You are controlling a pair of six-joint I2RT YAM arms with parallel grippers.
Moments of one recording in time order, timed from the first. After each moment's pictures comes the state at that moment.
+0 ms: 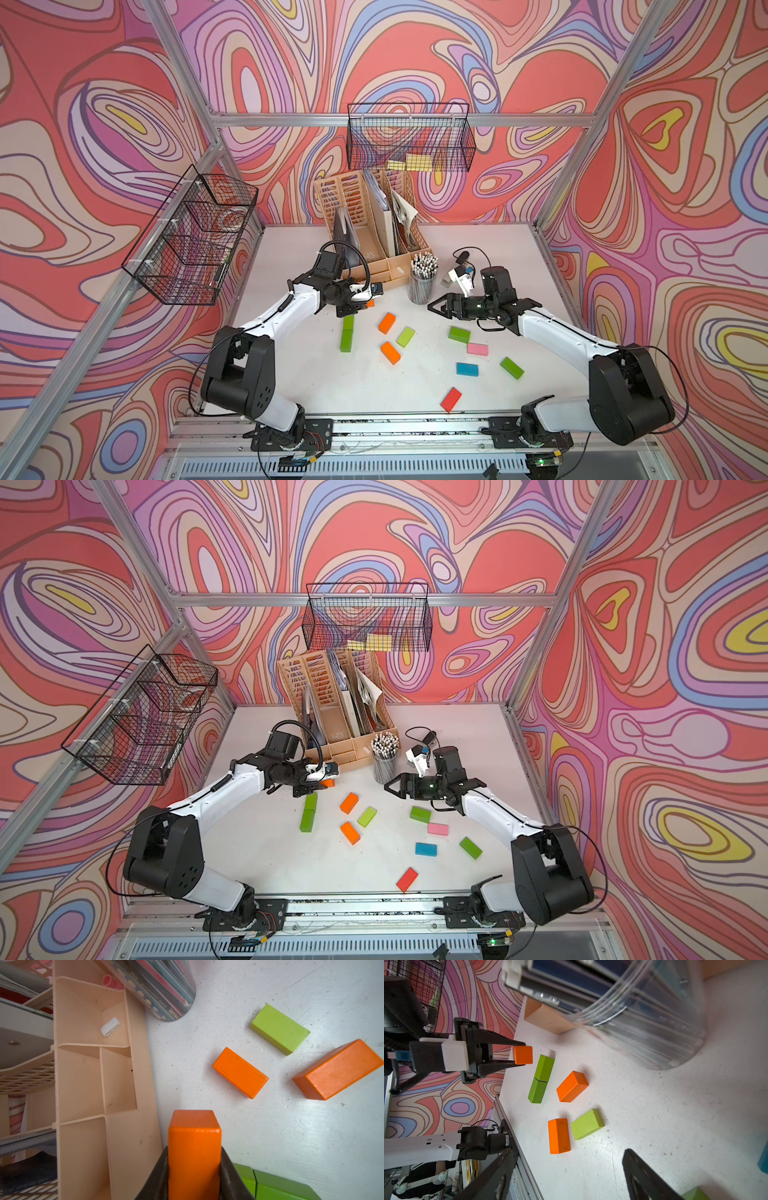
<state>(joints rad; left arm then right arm) -0.29 1.55 1.06 -0.57 0.41 1.14 0.31 1.38 0.76 -0.15 -0.75 0.41</state>
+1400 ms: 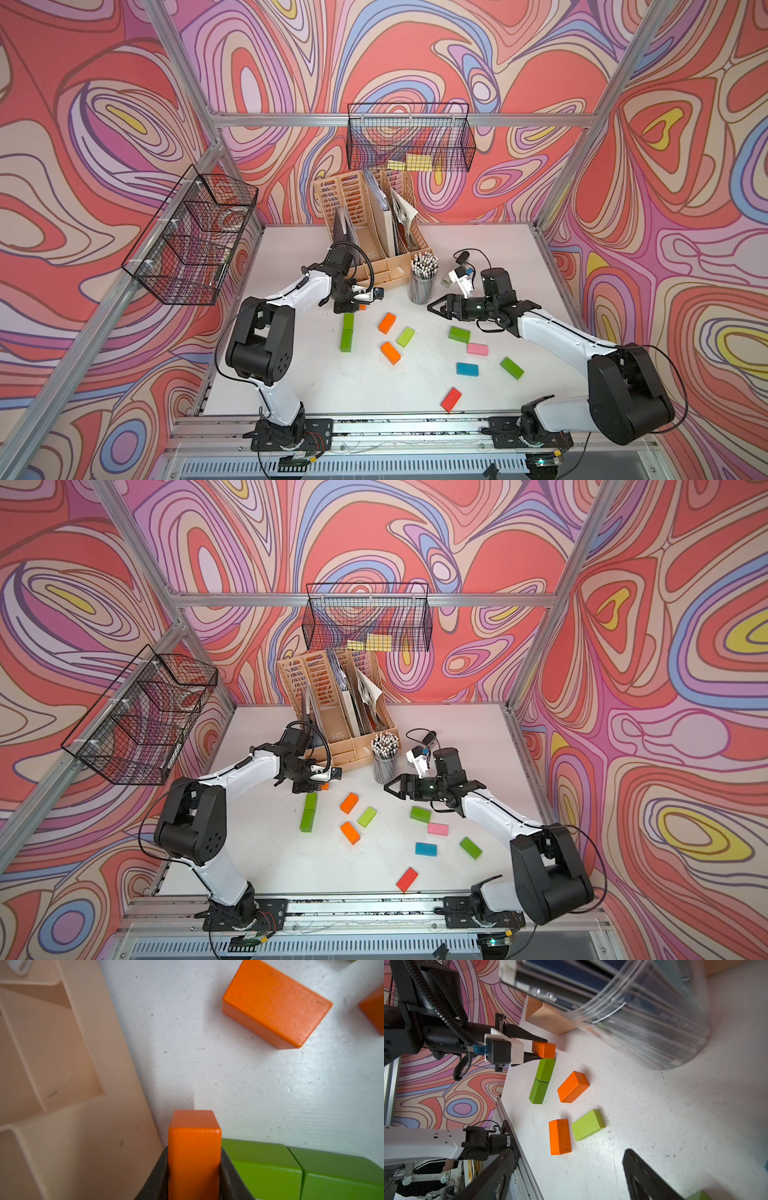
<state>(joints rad) -0.29 1.75 1.18 -0.67 0.22 1.27 0.31 1.38 0.74 -0.10 -0.76 0.43</state>
